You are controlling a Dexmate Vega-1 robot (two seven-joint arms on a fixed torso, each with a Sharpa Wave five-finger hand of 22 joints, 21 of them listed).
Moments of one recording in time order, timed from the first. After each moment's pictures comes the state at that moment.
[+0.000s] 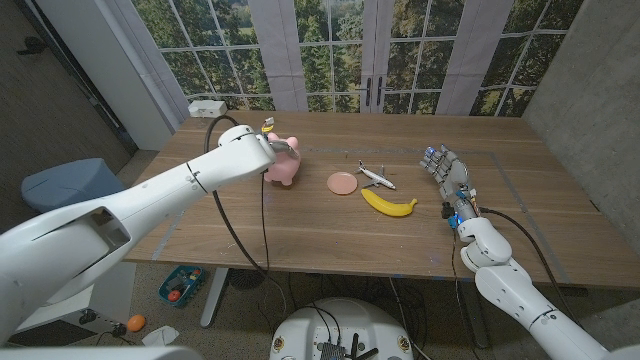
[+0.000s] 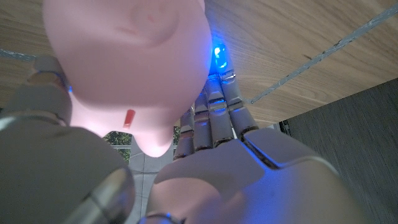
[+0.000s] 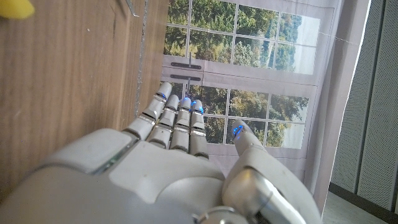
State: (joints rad) left arm 0.35 0.72 0.92 -1.93 -0.23 1.32 0.39; left_hand 0.66 -0.34 0.56 -0.18 0.26 0.40 0.19 0.62 0.29 0.77 0.20 0.20 0.60 0.90 0.14 0.24 0.58 0.54 0.01 1.07 0.17; right arm -1.19 -0.52 -0.25 -1.59 0.70 0.42 -0.12; right_hand 0.31 0.17 0.51 -0.04 0.18 0.44 0.06 0.20 0.19 0.41 0.06 0.24 0.23 0.23 -0.02 0.38 0.41 0.29 0.00 0.58 0.17
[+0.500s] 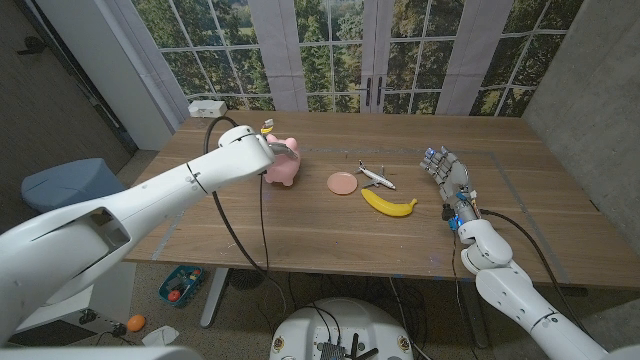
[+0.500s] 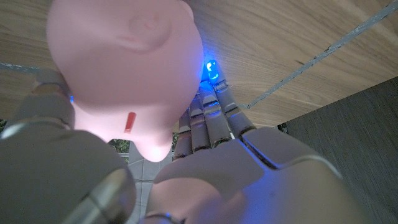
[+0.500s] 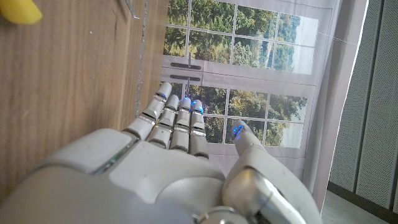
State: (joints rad) left arm 0.33 0.73 0.95 -1.95 -0.20 1.36 0.33; left_hand 0.58 -0.26 0.44 -0.14 0.20 0.39 0.10 0.46 0.21 0.65 0.02 0.17 0.54 0.78 -0.06 0.17 0.39 0.36 -0.02 0.97 0.17; right arm -1.21 -0.53 -0.25 -1.60 0.70 0.43 -0.12; right_hand 0.31 0.17 0.51 -0.04 0.18 0.44 0.06 0.20 0.19 0.41 0.06 0.24 0.23 0.23 -0.02 0.38 0.41 0.29 0.00 0.58 0.17
